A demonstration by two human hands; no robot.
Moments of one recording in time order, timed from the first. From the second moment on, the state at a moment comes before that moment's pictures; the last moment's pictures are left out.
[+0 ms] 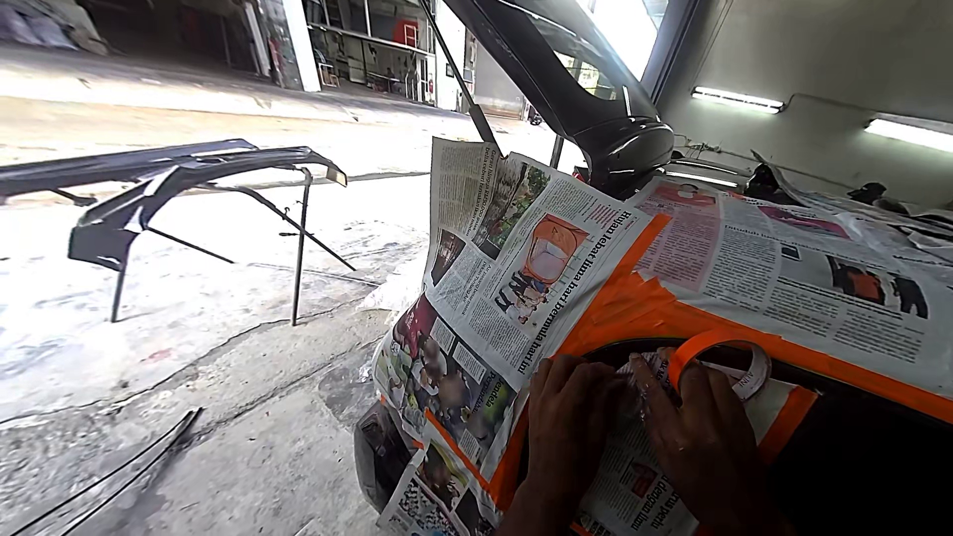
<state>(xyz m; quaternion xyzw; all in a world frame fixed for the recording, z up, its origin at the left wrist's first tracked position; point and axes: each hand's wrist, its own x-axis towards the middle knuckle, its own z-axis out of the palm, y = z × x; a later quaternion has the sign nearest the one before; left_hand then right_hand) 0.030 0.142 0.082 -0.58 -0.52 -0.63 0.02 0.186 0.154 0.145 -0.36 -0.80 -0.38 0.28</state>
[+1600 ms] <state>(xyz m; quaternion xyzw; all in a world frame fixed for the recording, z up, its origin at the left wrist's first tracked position) 0.027 0.135 0.057 -0.55 -0.53 -0.64 0.03 0.177 0.163 0.144 -0.33 -0.80 -0.35 0.35</state>
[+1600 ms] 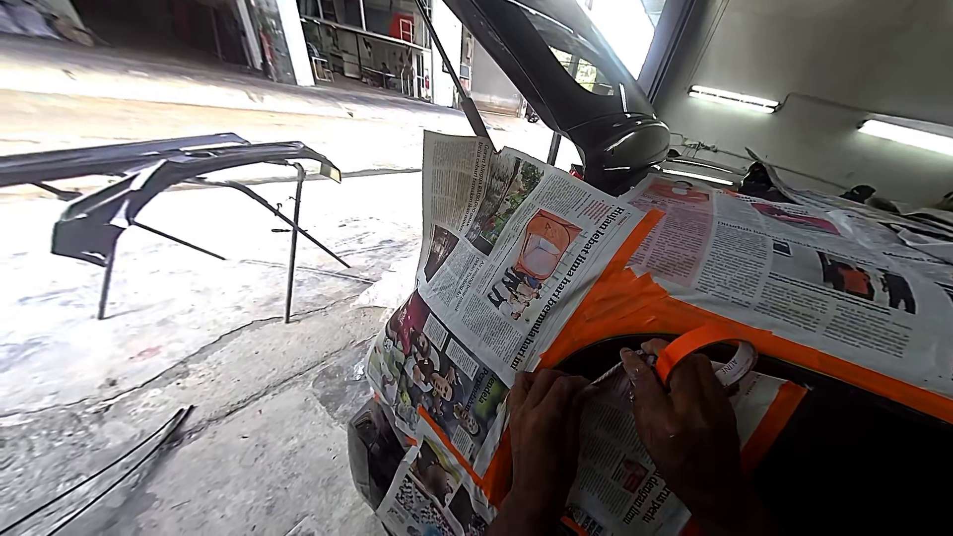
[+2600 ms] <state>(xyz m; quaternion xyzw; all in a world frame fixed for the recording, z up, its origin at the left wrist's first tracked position) 0.052 0.121 0.040 -0.59 -0.43 -0.68 0.01 0.185 0.147 0.137 -0.39 -0.79 -0.35 0.32</state>
